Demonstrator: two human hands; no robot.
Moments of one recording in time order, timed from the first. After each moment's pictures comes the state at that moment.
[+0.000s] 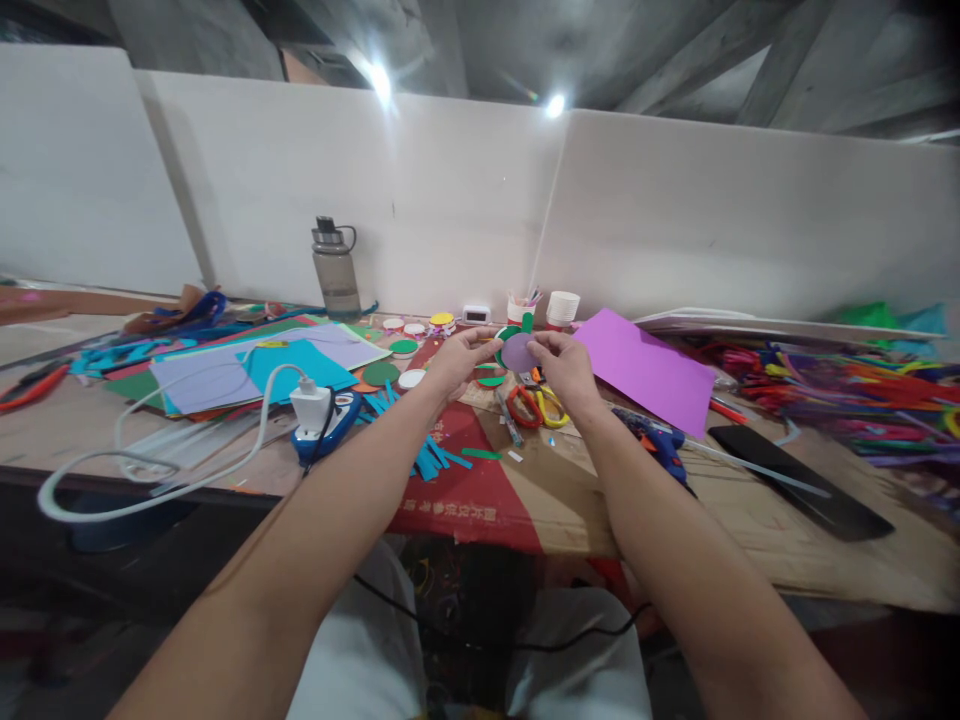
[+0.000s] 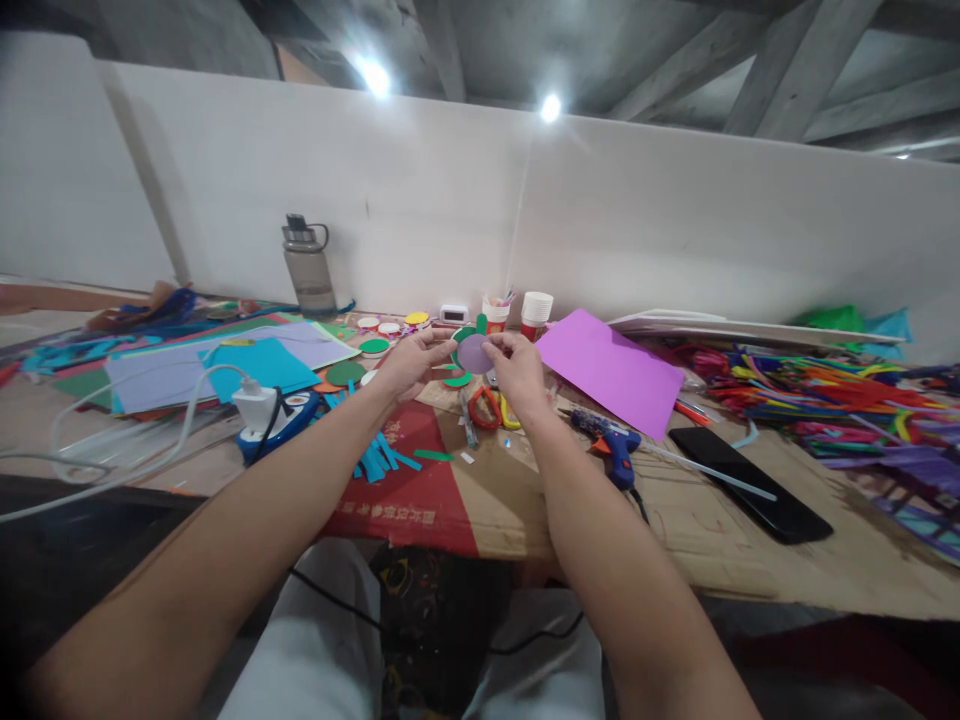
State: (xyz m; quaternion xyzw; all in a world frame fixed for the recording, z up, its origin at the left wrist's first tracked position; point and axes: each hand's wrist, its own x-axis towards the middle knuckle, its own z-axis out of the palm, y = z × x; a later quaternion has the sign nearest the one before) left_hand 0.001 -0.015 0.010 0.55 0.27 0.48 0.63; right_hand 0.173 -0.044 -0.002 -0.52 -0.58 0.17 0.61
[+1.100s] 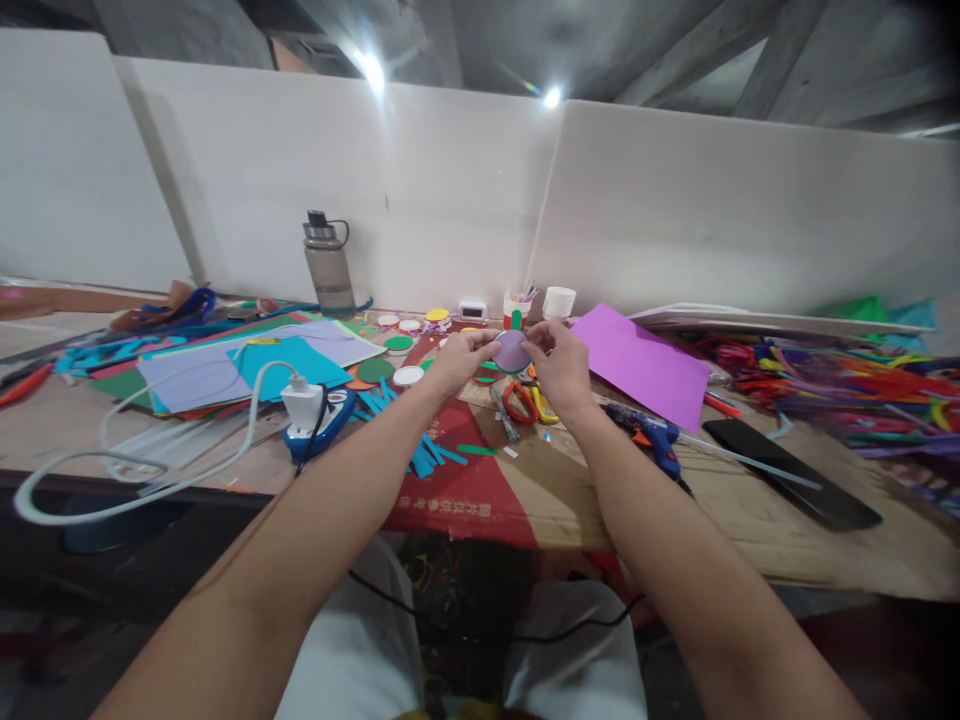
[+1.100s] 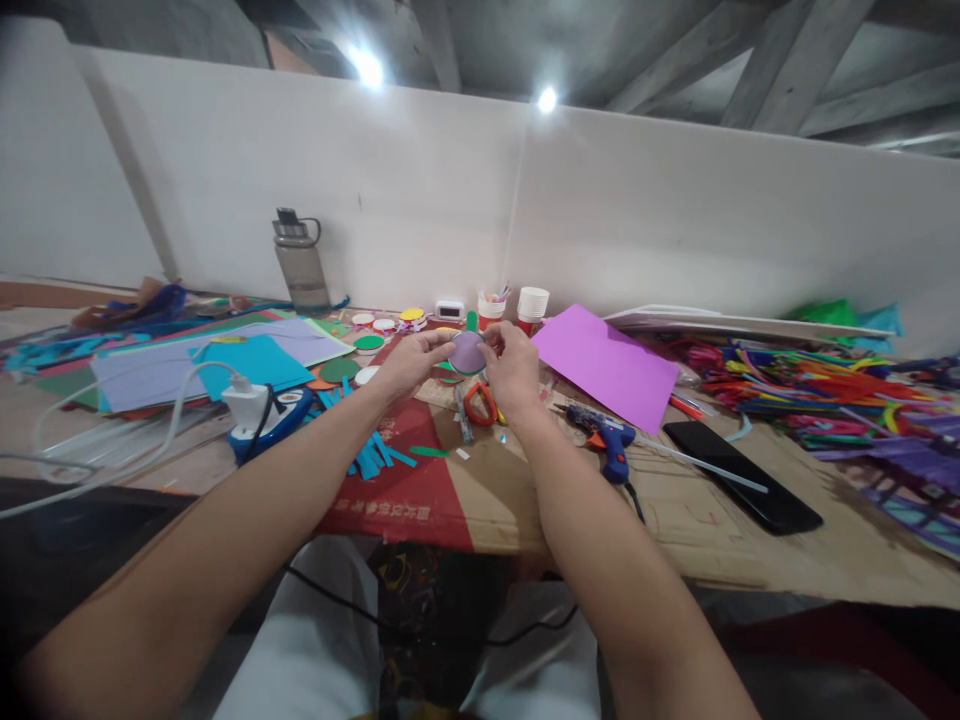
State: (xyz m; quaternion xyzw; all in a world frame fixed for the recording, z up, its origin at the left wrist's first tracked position) left_hand 0.005 -0.011 0.000 0.63 0.23 0.46 0.58; right_hand 0.169 -0.056 -0.002 -0.51 -0.62 0.04 0.60
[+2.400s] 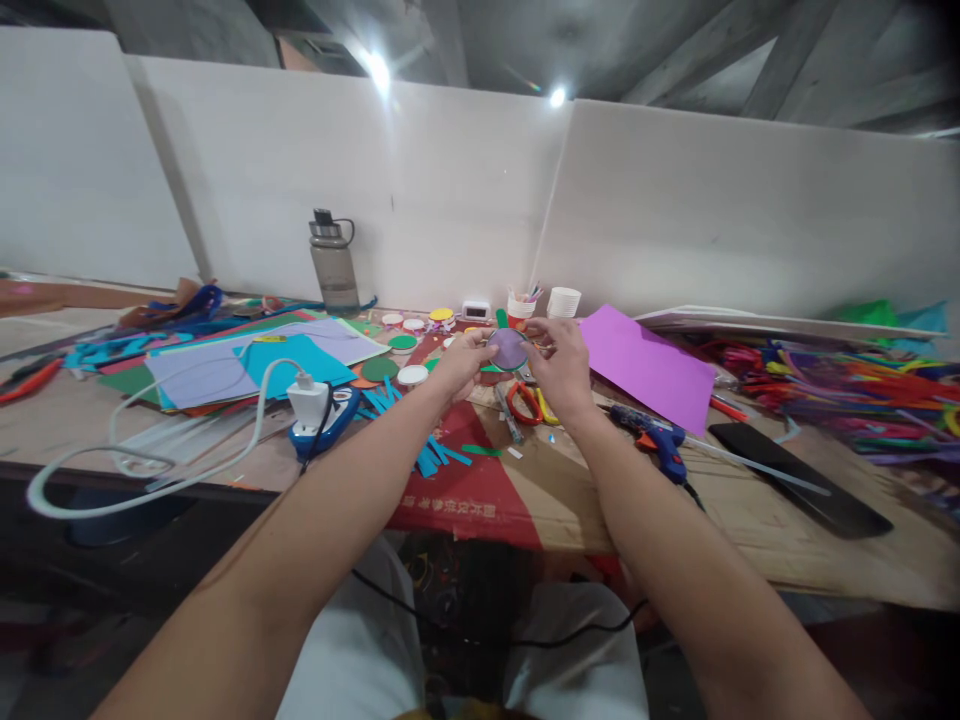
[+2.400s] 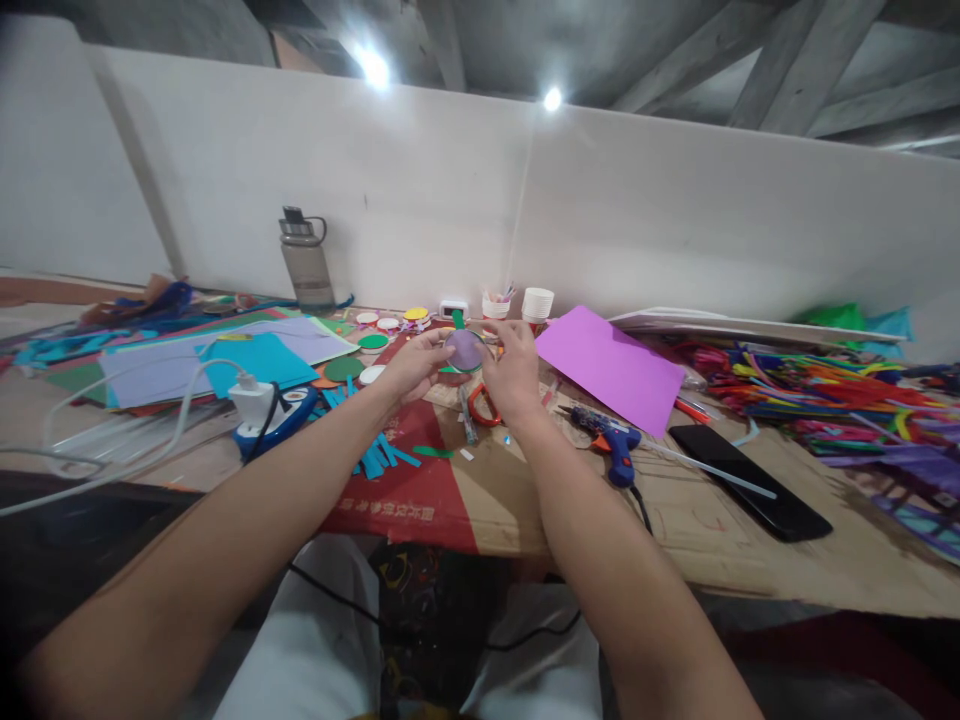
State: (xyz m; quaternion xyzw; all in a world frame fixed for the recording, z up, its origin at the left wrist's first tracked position) left_hand 0.006 -0.020 0.003 0.52 0.25 0.47 0.67; right_hand 0.163 -0.059 -0.002 -0.49 -0.65 -0.04 0.58
